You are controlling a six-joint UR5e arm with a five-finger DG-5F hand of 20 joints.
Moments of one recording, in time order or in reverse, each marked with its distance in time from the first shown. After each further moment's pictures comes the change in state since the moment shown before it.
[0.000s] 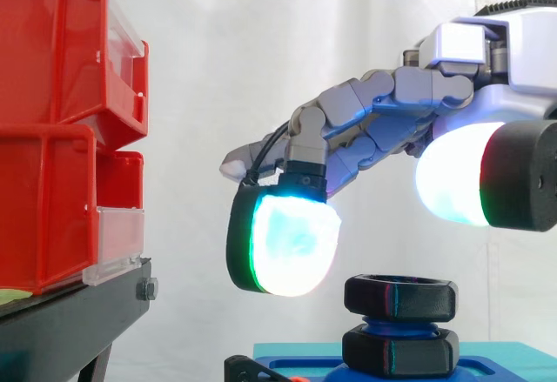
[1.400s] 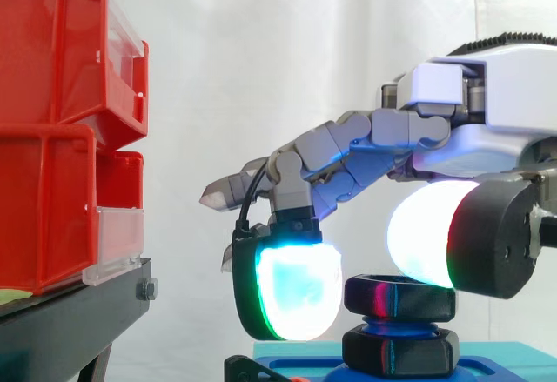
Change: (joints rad) arm -0.008 -0.045 0.047 -0.023 -0.019 -0.039
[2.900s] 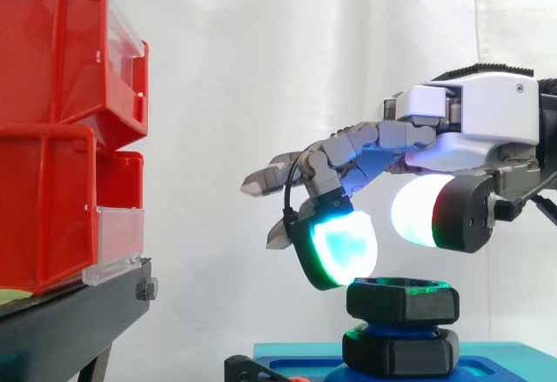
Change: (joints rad) arm -0.160 -0.001 0.026 -0.006 -0.196 -0.010
